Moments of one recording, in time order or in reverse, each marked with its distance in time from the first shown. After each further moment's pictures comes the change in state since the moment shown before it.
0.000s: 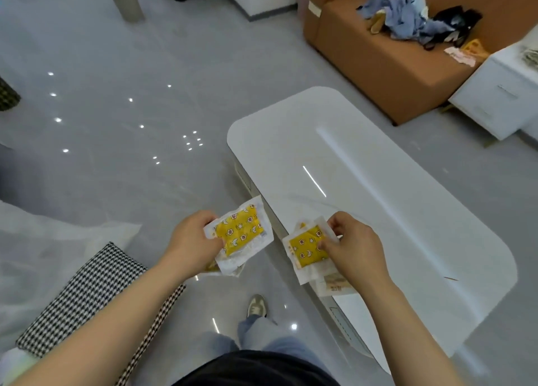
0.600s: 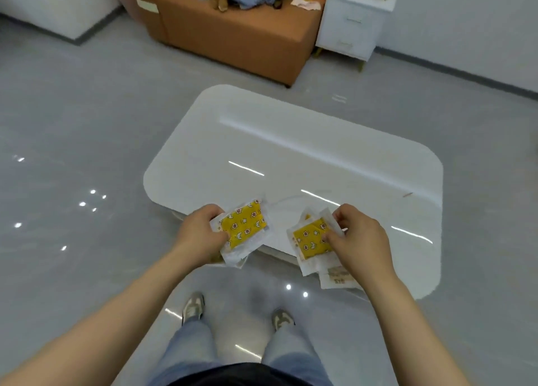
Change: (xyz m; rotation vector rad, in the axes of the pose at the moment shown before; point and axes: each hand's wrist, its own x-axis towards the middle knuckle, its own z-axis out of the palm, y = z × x) left_hand 0.196 0.071 -0.003 0.171 -0.422 0.399; right_hand 0.043 -0.036 0.018 0.182 0.389 0.491
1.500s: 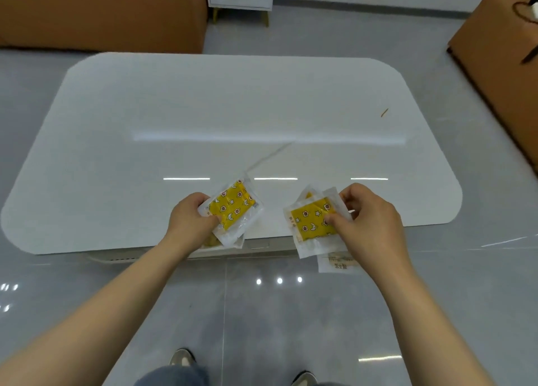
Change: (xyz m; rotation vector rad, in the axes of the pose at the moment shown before) left_hand 0.210 -0.153 0.177 -0.016 -0.206 0.250; right_hand 0.030 0.110 0.219 0.115 0.364 0.291
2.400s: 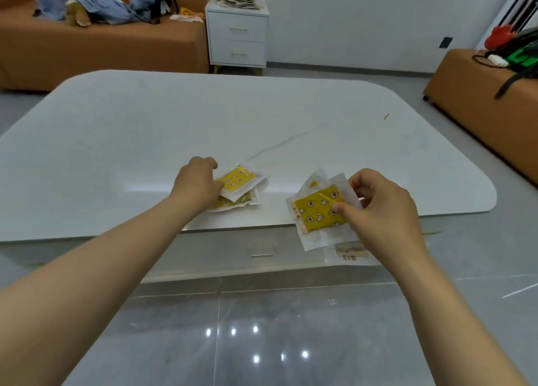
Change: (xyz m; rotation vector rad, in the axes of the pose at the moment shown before) left_hand 0.098 -0.082 0.067 0.480 0.227 0.370; right_hand -0.018 0.082 0.114 0.066 0.245 -0.202
